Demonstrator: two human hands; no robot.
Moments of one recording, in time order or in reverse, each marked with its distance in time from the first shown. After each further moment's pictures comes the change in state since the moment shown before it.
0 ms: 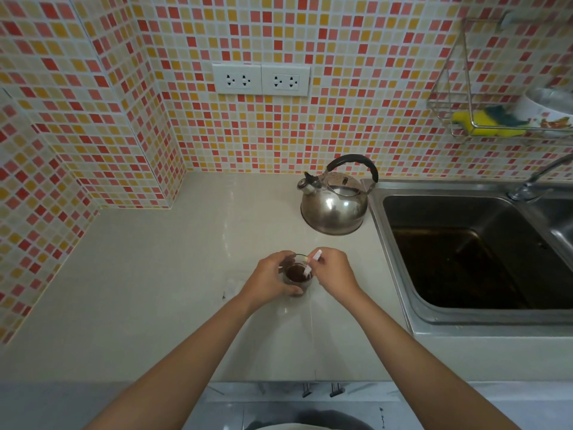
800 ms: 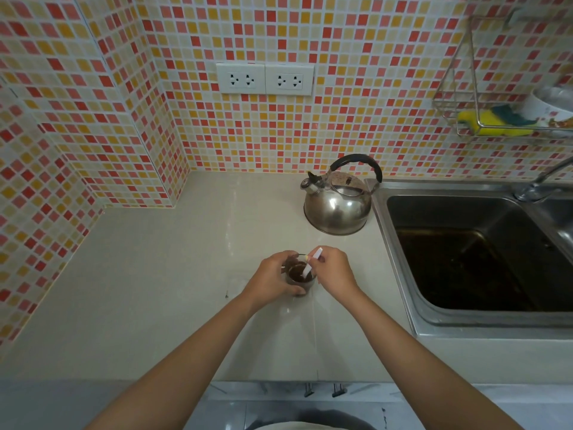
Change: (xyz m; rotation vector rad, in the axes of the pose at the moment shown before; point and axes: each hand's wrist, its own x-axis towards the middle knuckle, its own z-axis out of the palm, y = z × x) left_hand -0.001 0.002 0.000 -0.003 0.002 -0.028; right_hand 0.006 0.000 0.008 0.041 0.014 0.049
